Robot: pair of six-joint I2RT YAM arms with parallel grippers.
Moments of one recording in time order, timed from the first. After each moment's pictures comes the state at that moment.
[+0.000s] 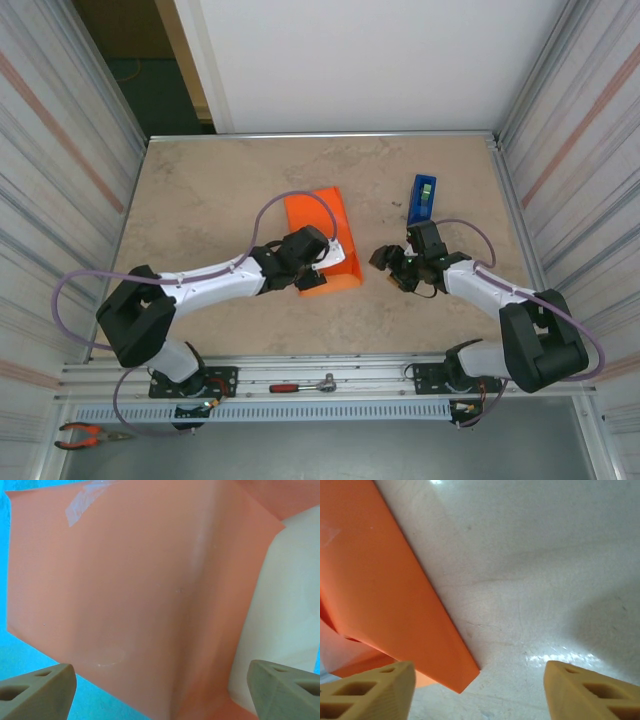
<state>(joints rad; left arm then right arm) -0.91 1.53 0.95 -0.32 -0.33 0.51 0.36 1.30 0.57 -0.25 -0.34 0.98</state>
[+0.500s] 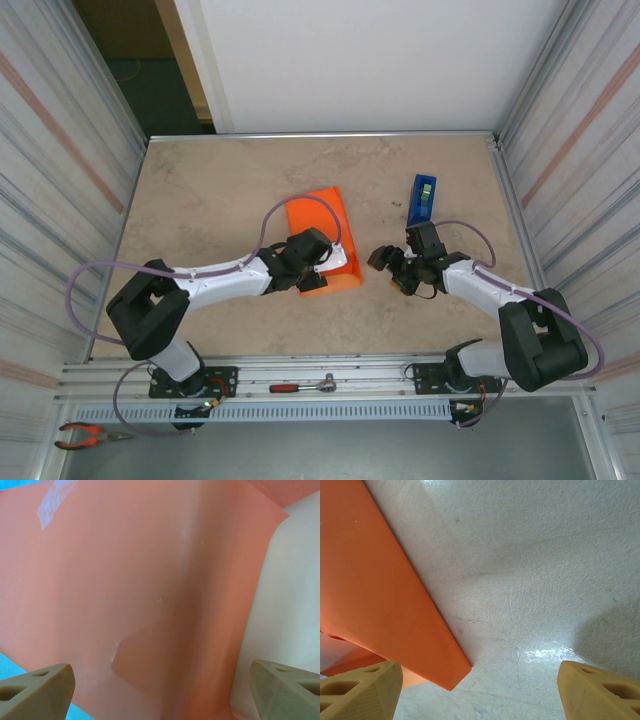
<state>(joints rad) -0.91 1.59 0.93 -0.25 -0.33 0.56 0.37 1.31 0.57 -0.26 -0.34 0.98</state>
